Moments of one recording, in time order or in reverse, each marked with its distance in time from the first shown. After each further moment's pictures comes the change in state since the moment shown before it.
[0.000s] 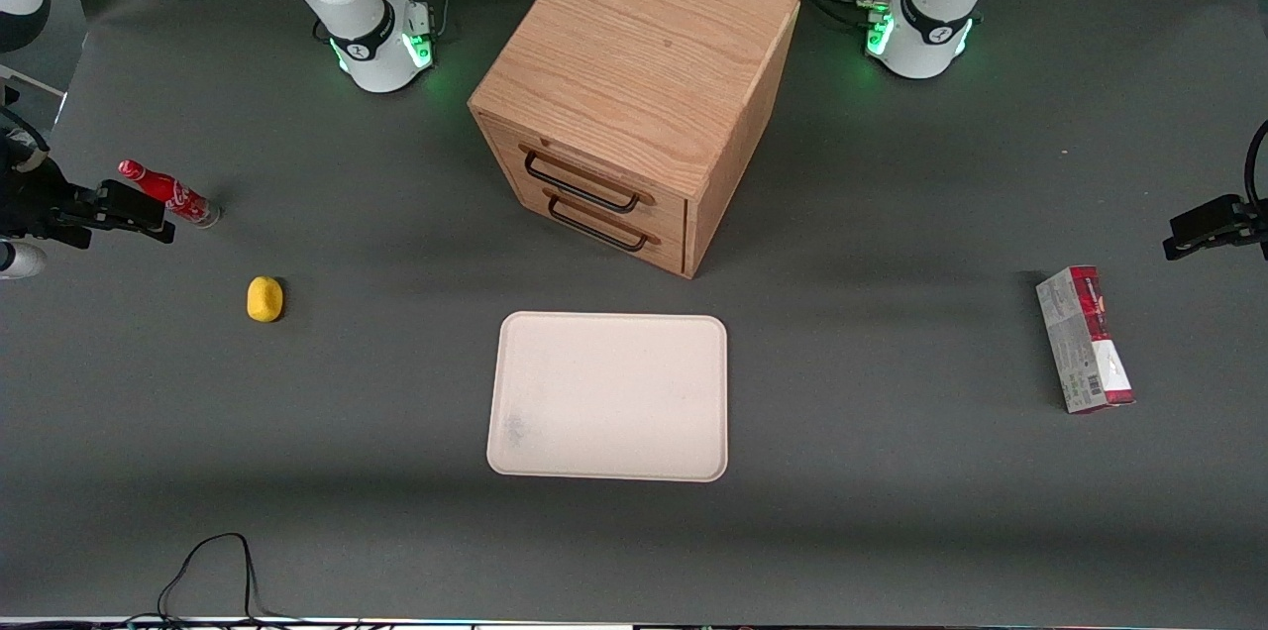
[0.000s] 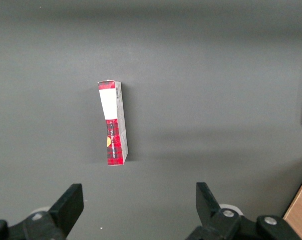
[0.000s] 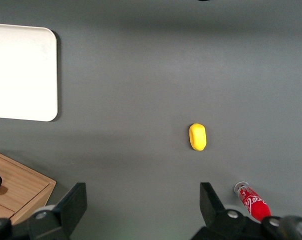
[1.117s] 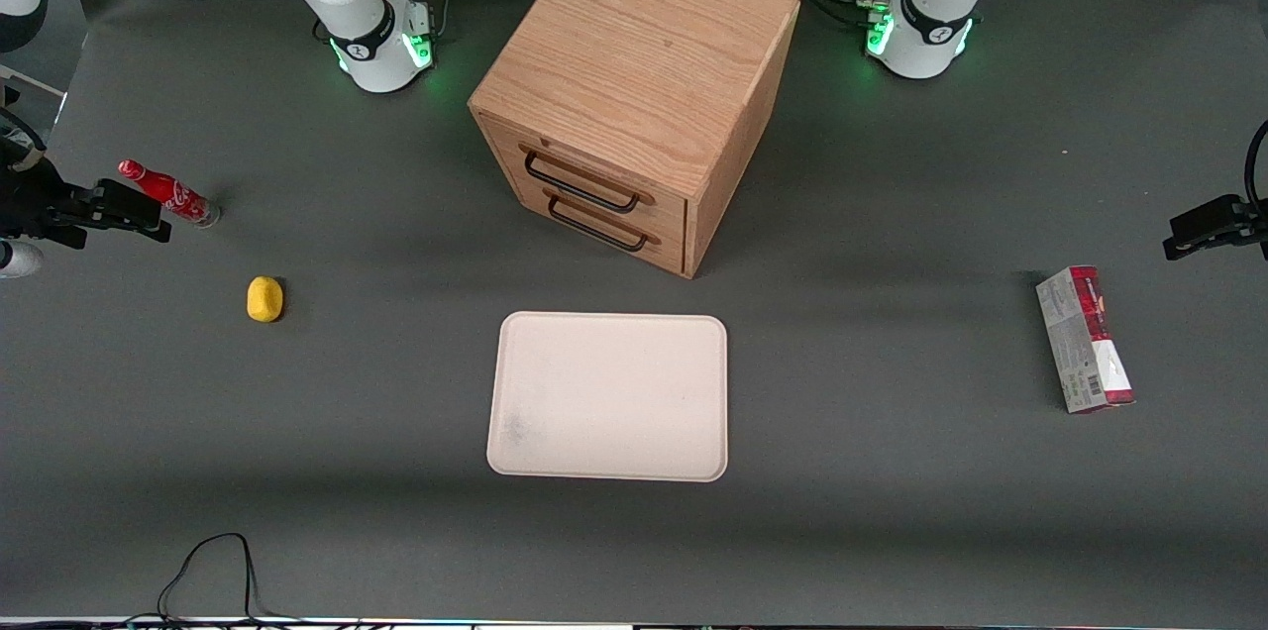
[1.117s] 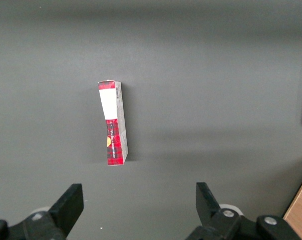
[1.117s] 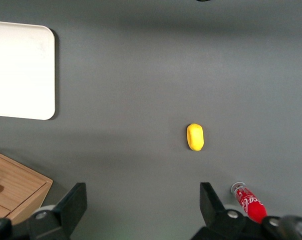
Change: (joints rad) arm -0.004 0.000 -0.001 0.000 -0.006 -0.001 -0.017
